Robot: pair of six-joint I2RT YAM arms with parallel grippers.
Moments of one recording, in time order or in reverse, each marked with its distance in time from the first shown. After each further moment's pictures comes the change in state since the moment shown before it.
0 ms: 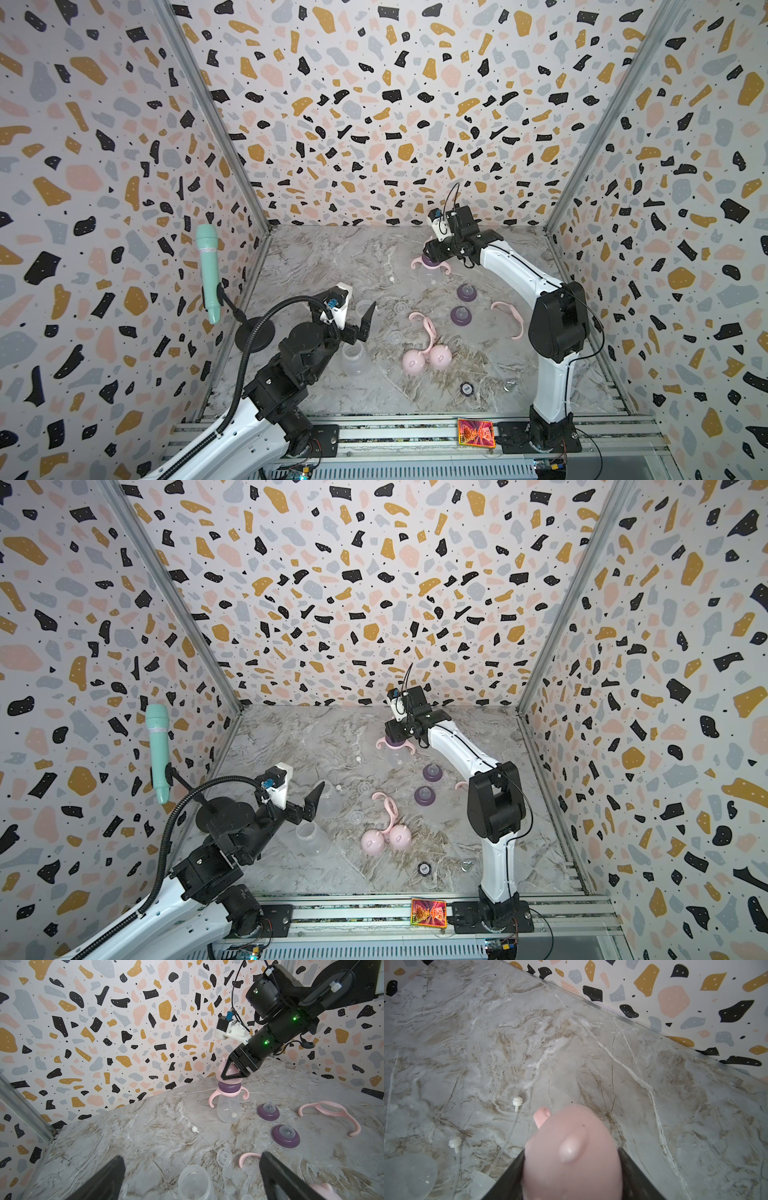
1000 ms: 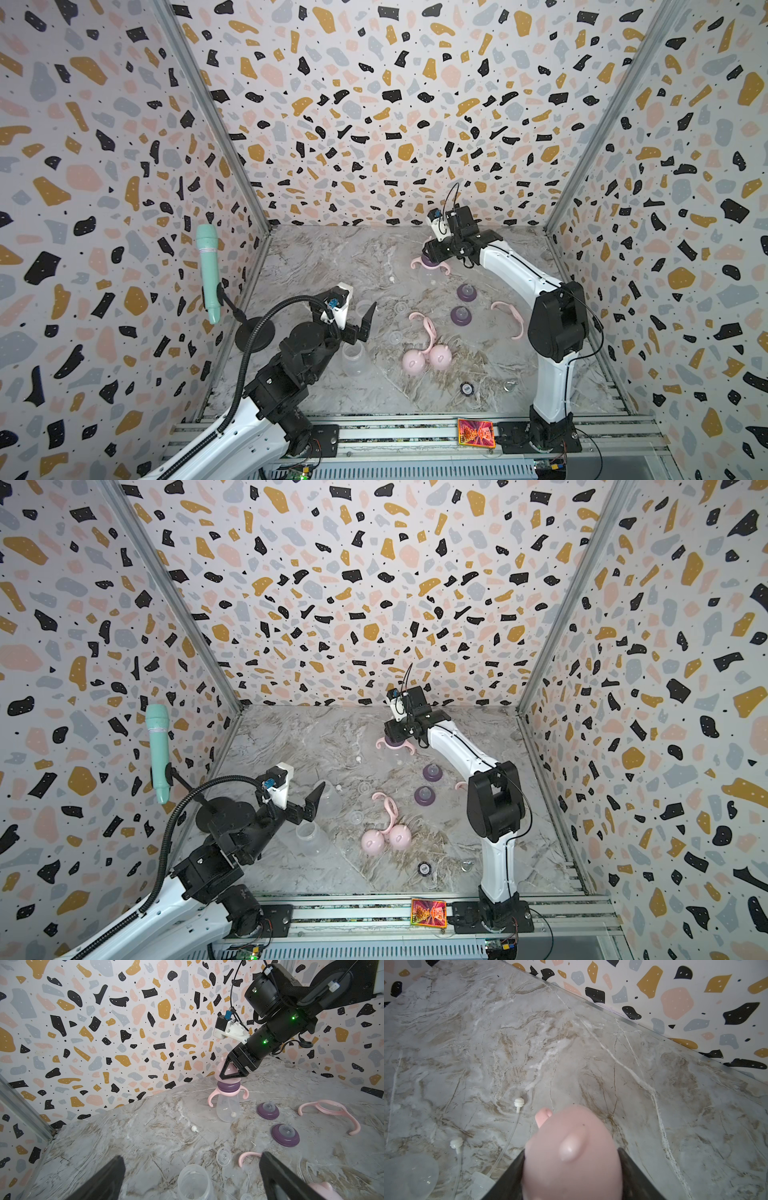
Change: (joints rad) left arm 0.000 0.006 0.000 0.000 0.003 0.000; right arm 0.000 0.002 -0.002 0.006 -0.014 -0.003
